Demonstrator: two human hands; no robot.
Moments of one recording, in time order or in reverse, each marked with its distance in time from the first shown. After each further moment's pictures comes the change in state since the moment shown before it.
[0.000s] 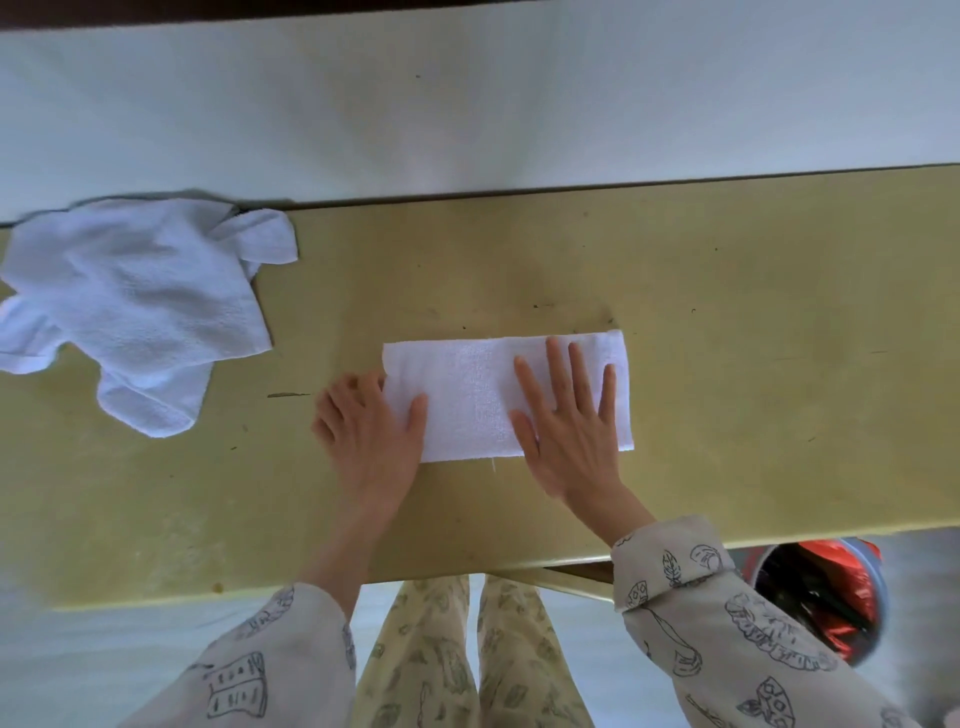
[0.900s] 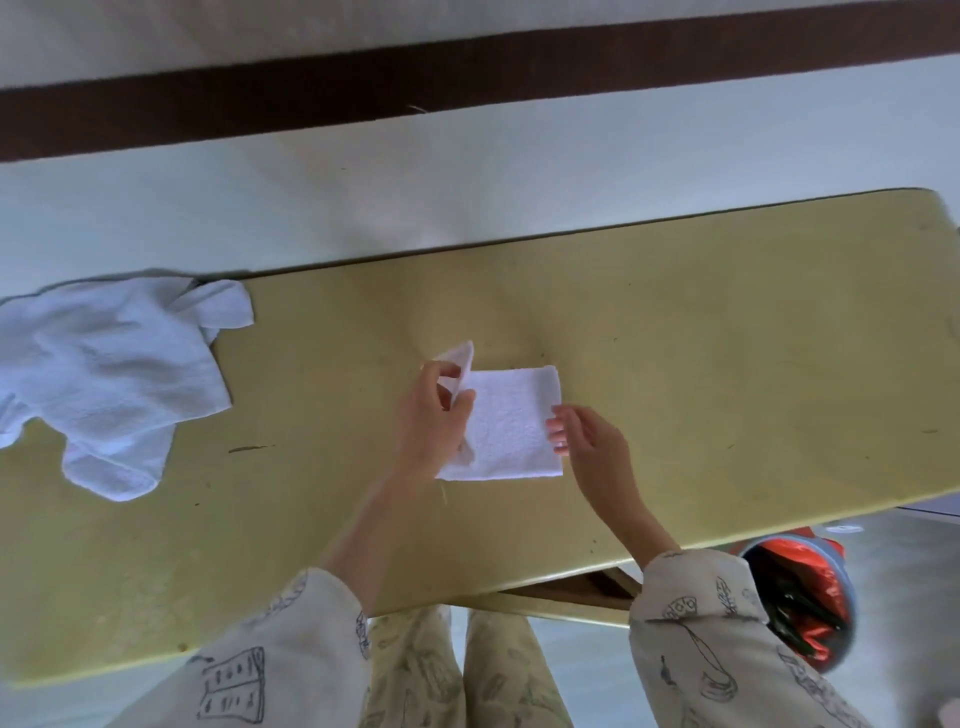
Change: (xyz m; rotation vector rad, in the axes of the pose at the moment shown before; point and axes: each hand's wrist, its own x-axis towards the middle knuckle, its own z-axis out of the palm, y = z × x) left_hand -0.004 0.105 -0.024 -0.536 -0.256 0.194; right_hand -0.014 0.053 -0.060 1.091 -0.003 0.649
